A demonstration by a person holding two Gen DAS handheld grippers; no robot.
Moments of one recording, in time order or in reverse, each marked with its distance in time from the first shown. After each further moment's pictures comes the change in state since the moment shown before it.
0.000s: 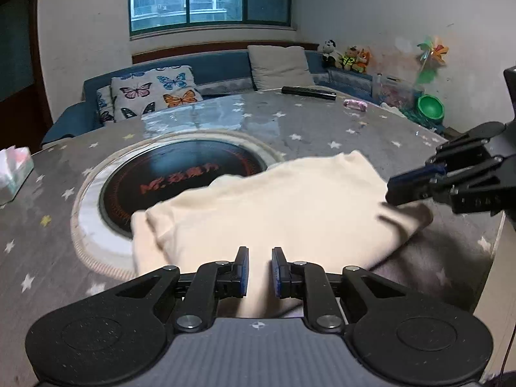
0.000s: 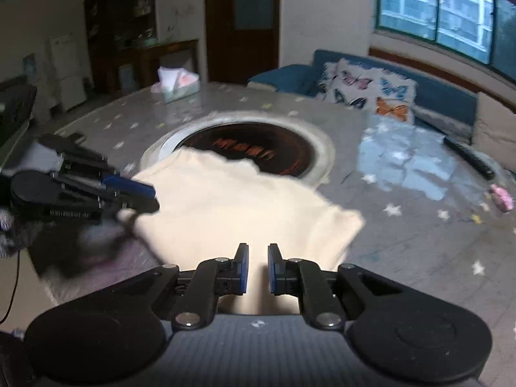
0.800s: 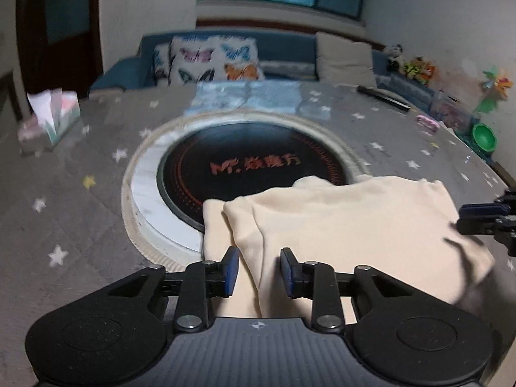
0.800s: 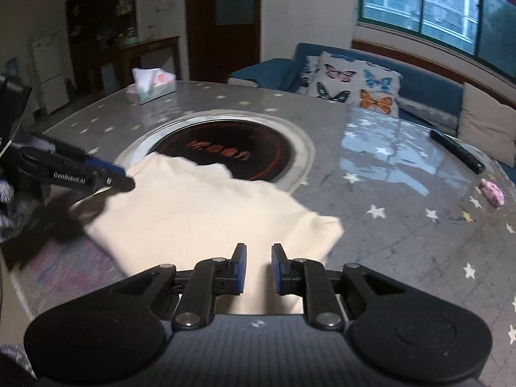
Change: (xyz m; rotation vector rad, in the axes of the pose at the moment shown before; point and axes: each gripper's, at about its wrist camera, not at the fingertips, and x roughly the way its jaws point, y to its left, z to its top) left arm 0.035 0.063 0.023 -0.237 0.088 0.114; right arm 0.015 -0.022 0.016 0.057 0.000 -0.065
